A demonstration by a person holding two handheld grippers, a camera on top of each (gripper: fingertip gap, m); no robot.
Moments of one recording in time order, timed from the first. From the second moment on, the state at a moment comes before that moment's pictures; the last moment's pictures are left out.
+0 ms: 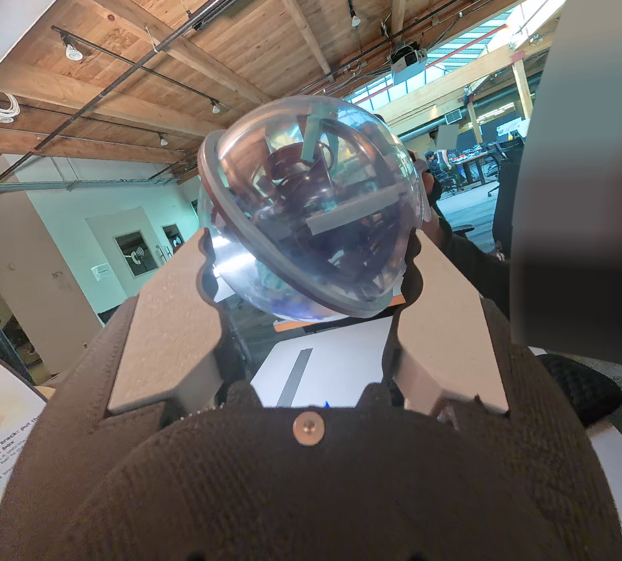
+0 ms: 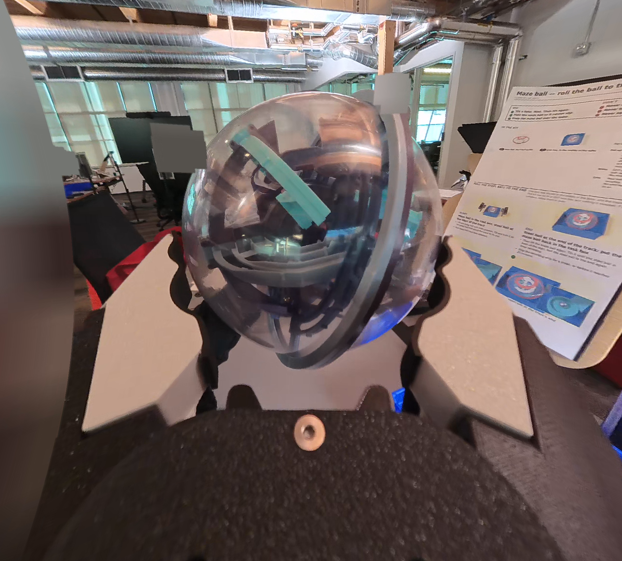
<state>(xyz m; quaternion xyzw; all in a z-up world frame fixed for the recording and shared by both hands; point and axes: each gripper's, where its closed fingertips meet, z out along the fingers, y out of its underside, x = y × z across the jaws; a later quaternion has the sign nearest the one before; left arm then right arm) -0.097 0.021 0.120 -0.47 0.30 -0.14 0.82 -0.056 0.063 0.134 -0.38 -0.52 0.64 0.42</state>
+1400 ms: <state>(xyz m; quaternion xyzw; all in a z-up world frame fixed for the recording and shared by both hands) -0.073 0.011 0.083 -0.47 0.39 -0.04 0.79 -0.032 0.065 0.085 -0.23 -0.47 0.72 0.45</state>
